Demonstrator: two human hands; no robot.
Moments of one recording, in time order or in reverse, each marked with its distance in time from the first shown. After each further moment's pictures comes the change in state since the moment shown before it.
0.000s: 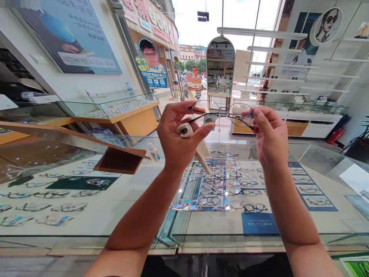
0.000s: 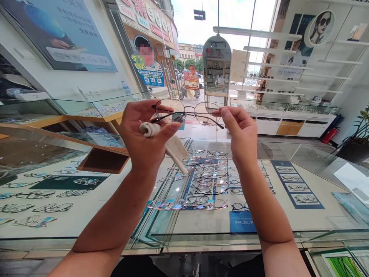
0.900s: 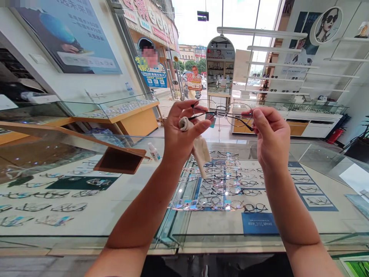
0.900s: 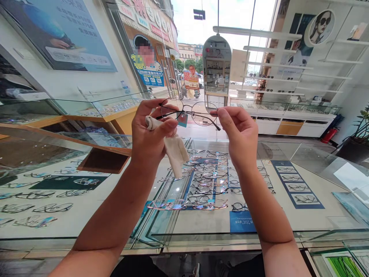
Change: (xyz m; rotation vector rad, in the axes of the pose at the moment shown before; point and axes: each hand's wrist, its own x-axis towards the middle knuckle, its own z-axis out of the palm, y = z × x) left_hand 0.008 -0.027 -0.006 -0.182 -0.138 -0.216; right_hand -0.007 -0.005 0.003 -0.079 0.013 -0.096
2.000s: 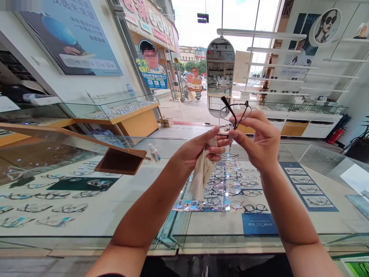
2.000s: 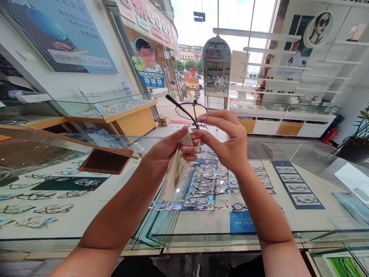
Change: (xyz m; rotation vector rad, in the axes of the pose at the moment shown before) left_hand -0.011 0.032 0.022 -0.873 -0.344 -1.206; right_hand -0.002 0.004 0.003 -0.164 -0.204 -0.400
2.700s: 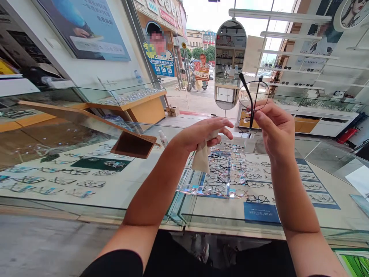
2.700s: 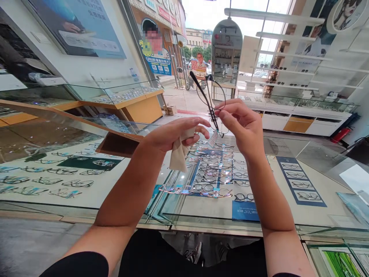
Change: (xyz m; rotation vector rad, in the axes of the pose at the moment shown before) left_hand -0.013 0.019 -0.007 0.735 0.183 0.133; right_hand 0.004 0.006 -0.007 0.188 -0.070 0.257
